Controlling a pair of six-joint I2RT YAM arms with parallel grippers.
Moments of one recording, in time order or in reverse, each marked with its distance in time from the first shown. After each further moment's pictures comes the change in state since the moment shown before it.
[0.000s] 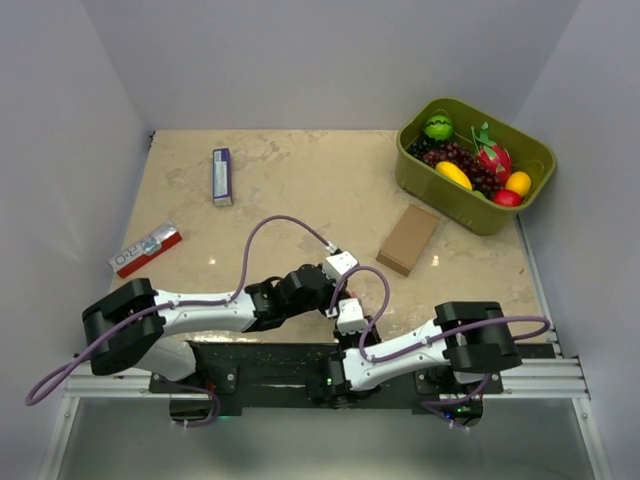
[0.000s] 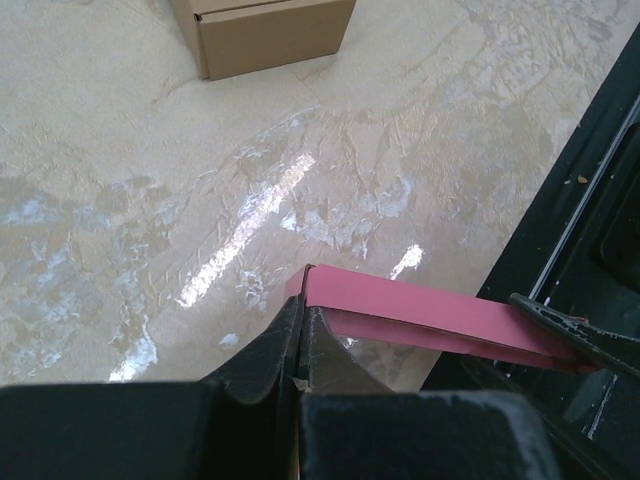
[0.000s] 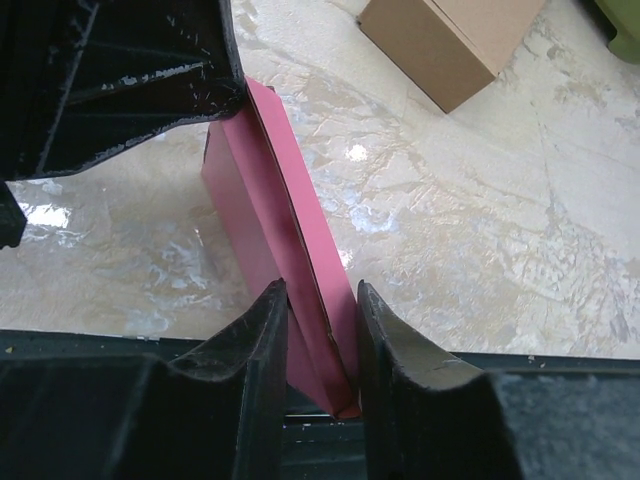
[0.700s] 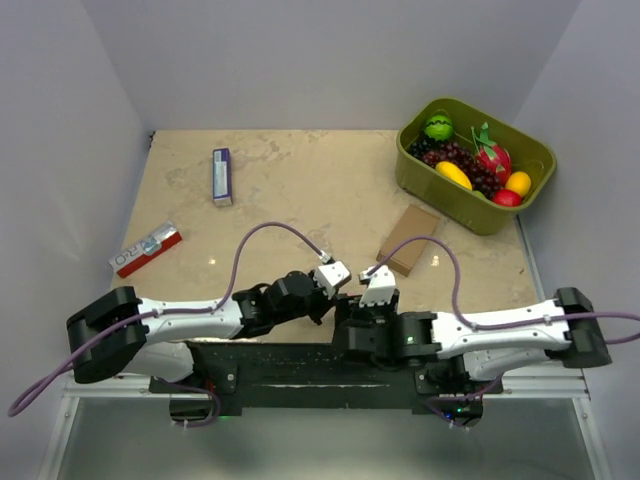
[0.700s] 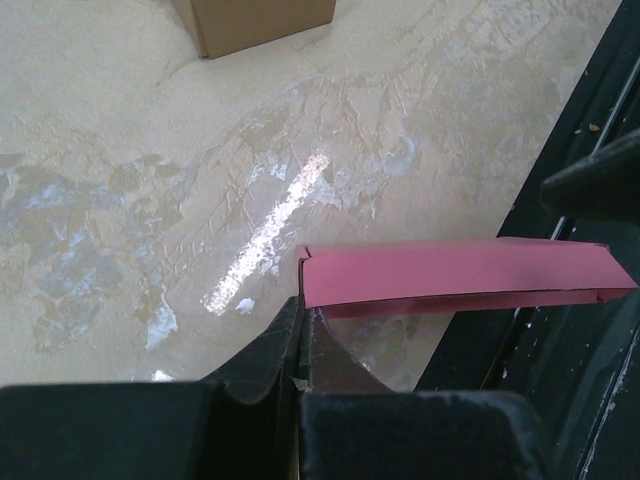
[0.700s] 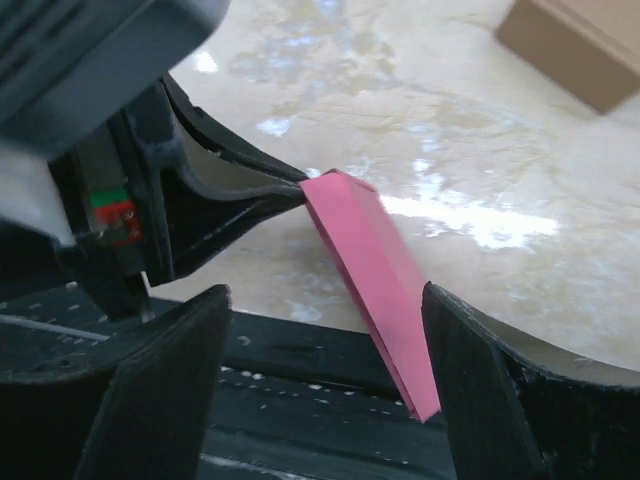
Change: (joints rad) left arm -0.001 -0.093 -0.089 0.021 0.005 0.091; right arm -0.113 -0.483 -0.091 0.440 -0.111 -0.396
